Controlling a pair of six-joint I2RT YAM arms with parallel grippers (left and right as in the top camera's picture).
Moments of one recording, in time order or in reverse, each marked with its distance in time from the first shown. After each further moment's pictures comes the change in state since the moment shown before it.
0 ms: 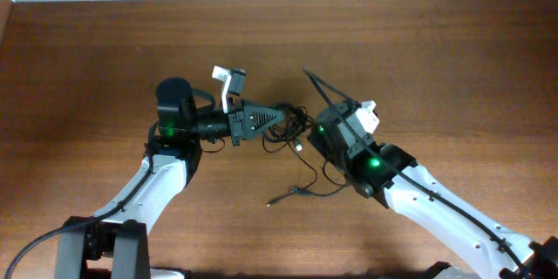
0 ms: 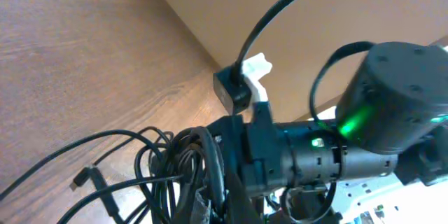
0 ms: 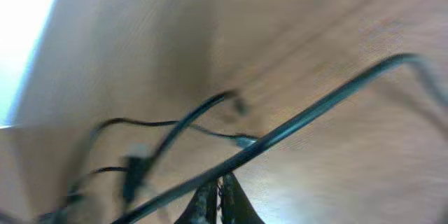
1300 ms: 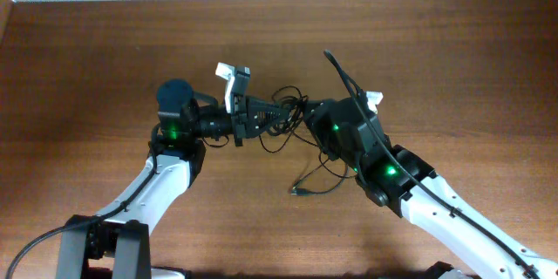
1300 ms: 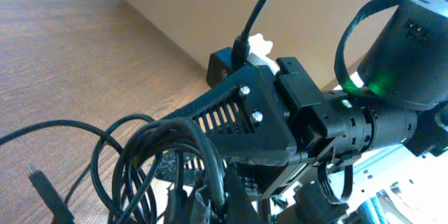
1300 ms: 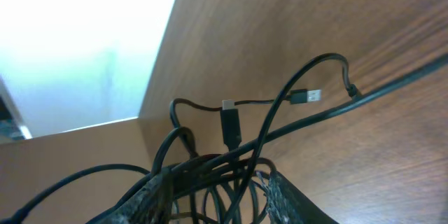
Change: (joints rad) left arm -0.034 0.002 -0.003 0.177 0.026 -0.018; right arm -0.007 -0.106 -0.002 0.207 -0.092 0.141
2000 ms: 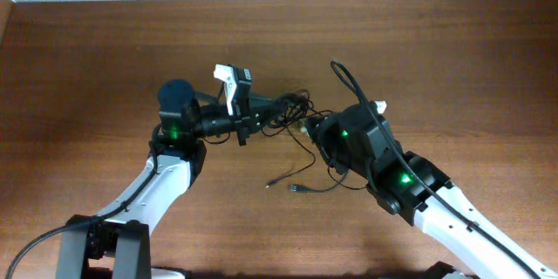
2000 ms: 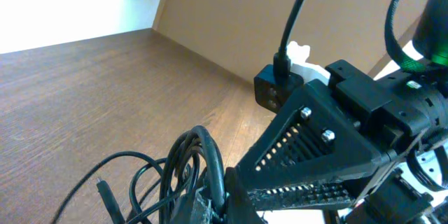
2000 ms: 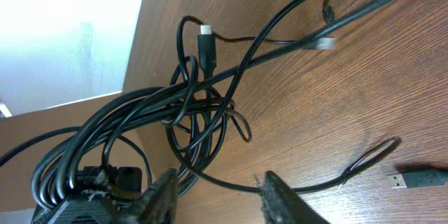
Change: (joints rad) left arm -0.002 0.000 0.000 -0.016 -0.099 0.278; right arm -0.005 -0.083 0.000 -0.151 -0.108 0.002
